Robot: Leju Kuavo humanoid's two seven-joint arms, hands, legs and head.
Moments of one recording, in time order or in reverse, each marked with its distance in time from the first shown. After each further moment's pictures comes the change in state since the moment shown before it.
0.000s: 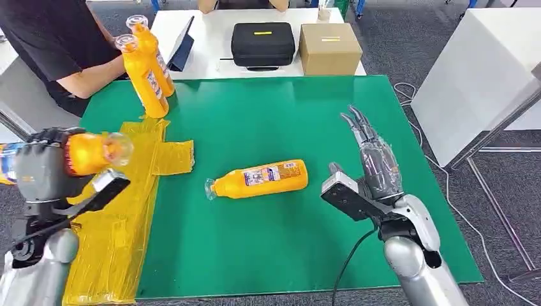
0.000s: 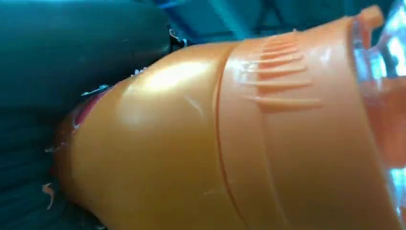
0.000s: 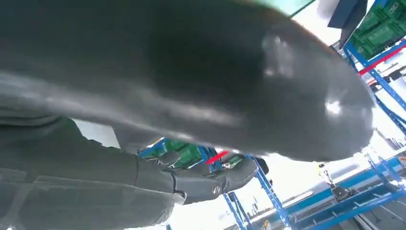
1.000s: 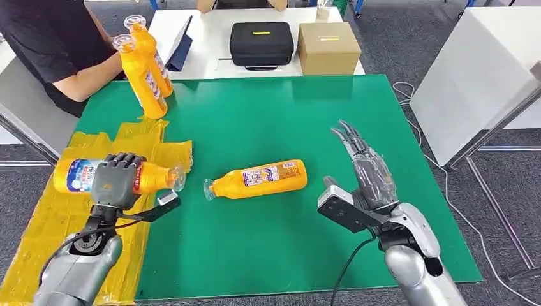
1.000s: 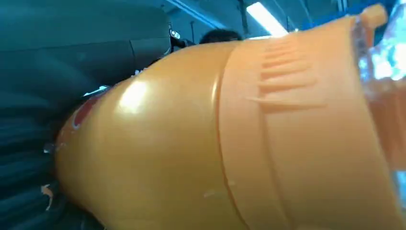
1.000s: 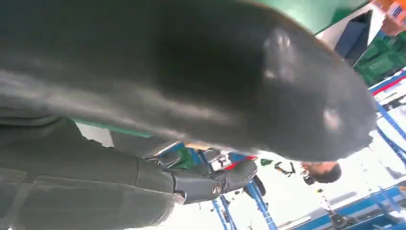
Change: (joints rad) left arm -0.117 -0.036 -0.191 0.498 -0.297 0.096 0.164; right arm 0.036 -0.024 0.023 -0.010 -0.020 0.055 -0.021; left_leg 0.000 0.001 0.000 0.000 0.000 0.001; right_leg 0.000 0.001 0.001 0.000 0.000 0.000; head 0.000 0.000
